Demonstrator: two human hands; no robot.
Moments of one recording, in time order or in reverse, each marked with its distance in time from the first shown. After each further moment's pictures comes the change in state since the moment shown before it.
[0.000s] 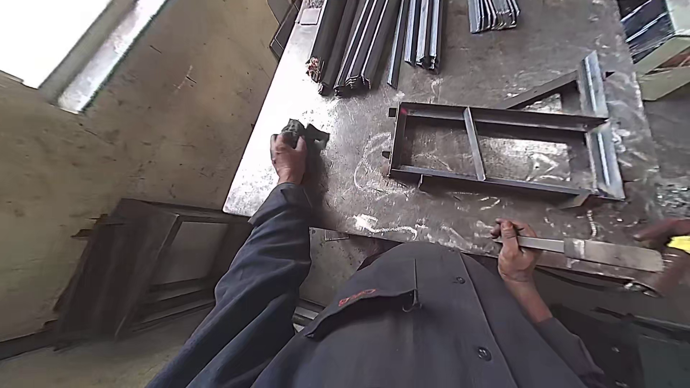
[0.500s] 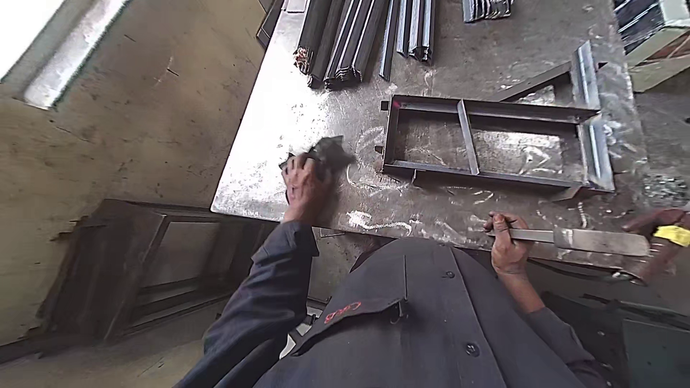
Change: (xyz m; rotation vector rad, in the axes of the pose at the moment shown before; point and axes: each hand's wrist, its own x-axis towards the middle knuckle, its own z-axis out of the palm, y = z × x) left_hand -0.089 0.005 0.014 0.281 -0.134 0.367; right_hand 0.001 0.003 -0.002 0.027 -0.030 0.020
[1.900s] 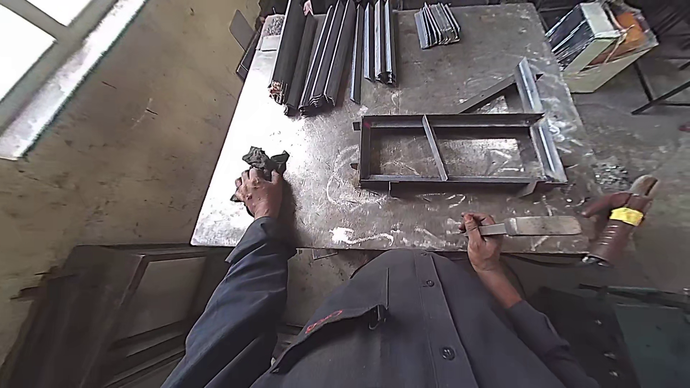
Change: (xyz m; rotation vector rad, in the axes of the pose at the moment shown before) left_hand 0.054 -0.047 0.006 -0.015 0.098 -0.427; right_hand -0.001 0.001 0.005 -0.017 0.066 -0.014
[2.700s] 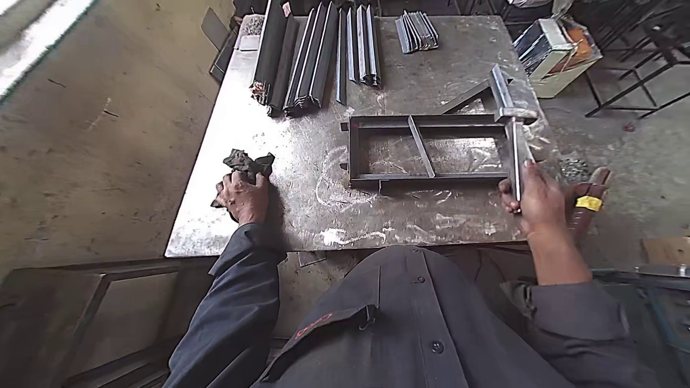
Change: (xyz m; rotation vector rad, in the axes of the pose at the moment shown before) left_hand 0.001 -0.002 -0.001 -0.049 0.001 0.000; right_hand 0.096 -0.114 -0.048 -0.055 0.101 0.515
